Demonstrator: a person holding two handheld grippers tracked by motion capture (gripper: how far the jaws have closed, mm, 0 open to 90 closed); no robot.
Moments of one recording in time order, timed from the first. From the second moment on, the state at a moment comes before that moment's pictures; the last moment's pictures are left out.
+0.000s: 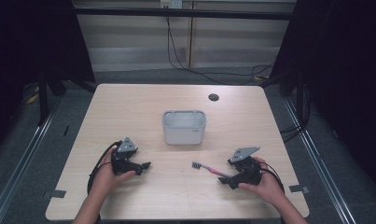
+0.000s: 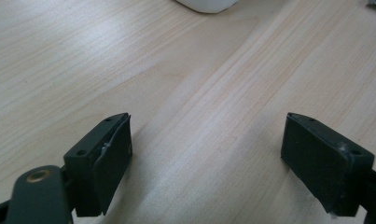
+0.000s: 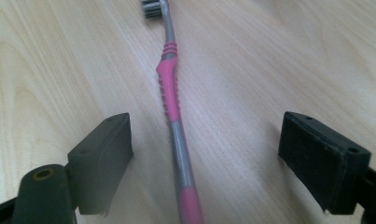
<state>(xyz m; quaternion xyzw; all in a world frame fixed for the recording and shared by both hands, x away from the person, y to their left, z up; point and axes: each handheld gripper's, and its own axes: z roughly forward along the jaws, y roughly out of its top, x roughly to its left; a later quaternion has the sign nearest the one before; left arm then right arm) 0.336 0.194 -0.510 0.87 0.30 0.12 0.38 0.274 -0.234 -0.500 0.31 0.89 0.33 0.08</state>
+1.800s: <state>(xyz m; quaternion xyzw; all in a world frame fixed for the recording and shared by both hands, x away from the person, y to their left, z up) 0.336 0.194 -0.510 0.87 0.30 0.12 0.38 0.318 -0.152 -0.473 0.31 0.93 0.19 0.00</state>
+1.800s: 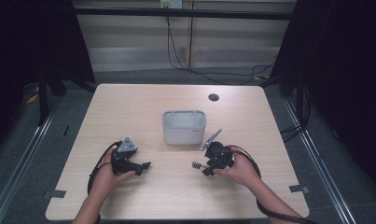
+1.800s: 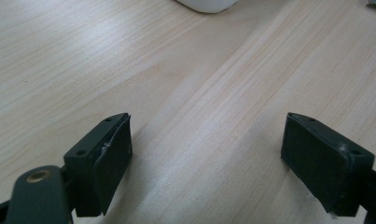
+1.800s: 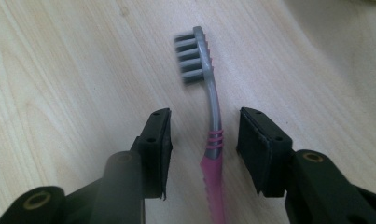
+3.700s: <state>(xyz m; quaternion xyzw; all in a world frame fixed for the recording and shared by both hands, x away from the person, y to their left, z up) 0.336 0.194 -0.510 0.87 0.30 0.12 0.38 0.323 -0.166 -0.433 0.37 0.89 0.27 0.01</state>
